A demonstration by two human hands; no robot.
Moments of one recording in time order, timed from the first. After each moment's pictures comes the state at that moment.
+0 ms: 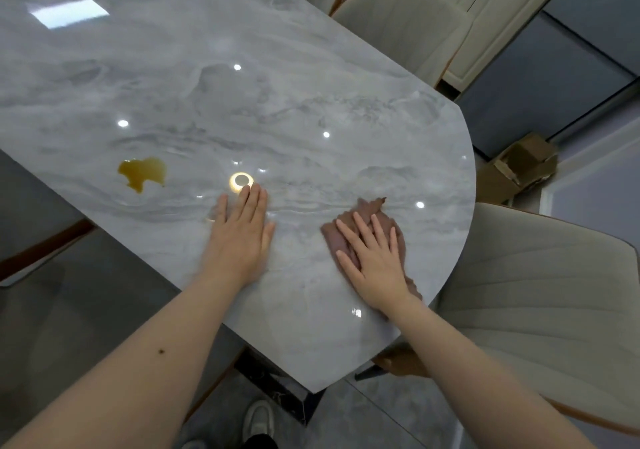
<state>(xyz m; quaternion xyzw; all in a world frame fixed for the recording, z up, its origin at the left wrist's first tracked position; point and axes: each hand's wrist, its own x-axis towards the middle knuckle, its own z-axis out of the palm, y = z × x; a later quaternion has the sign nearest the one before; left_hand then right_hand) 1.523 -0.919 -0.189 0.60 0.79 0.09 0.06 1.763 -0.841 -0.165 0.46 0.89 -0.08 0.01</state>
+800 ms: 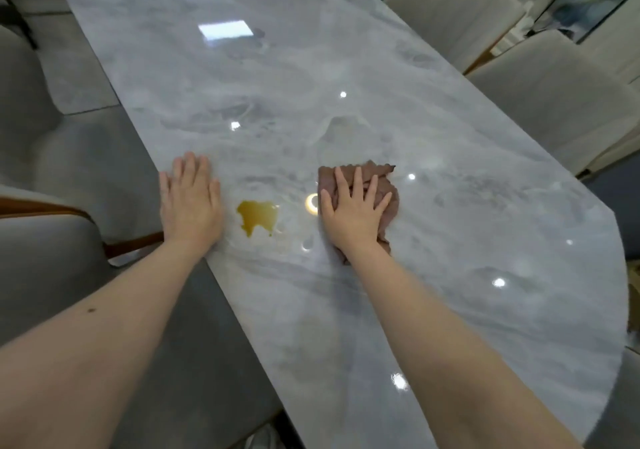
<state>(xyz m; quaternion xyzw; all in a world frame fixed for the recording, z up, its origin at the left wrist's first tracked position) 1.318 -0.941 -0.178 0.27 0.94 0.20 0.02 1.468 -0.760 -0.181 0.45 0.89 -0.09 0.00</state>
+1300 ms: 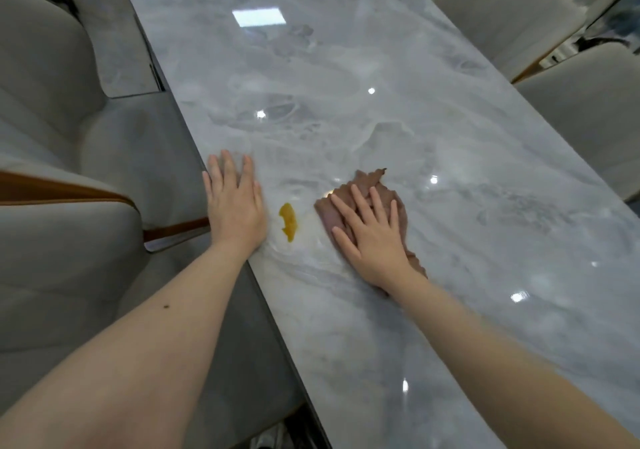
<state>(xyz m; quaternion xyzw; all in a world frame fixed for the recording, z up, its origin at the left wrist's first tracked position) 1.316 -0.942 -0.186 0.25 0.95 0.20 0.02 1.484 -0.785 -0.171 0.23 0.97 -0.05 0.04</state>
